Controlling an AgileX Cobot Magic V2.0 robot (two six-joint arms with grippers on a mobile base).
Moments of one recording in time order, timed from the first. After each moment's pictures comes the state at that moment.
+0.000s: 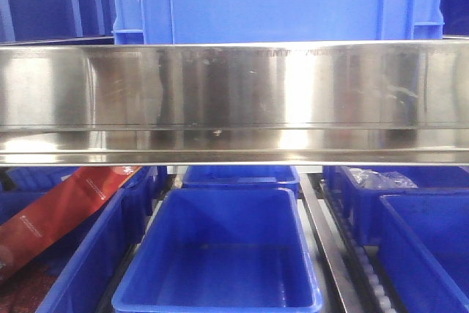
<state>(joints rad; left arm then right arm) 0.02 0.49 -0.65 -0.16 0.49 0.17 -0.08 0.71 -0.78 0.14 0.67 -0.03</state>
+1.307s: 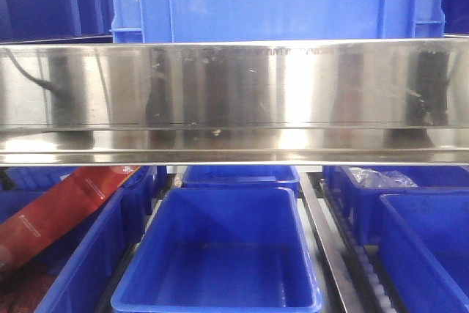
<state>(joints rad) -0.46 1.79 -1.91 -0.12 0.71 -0.09 0.19 1.58 -1.56 0.25 0.40 -0.06</state>
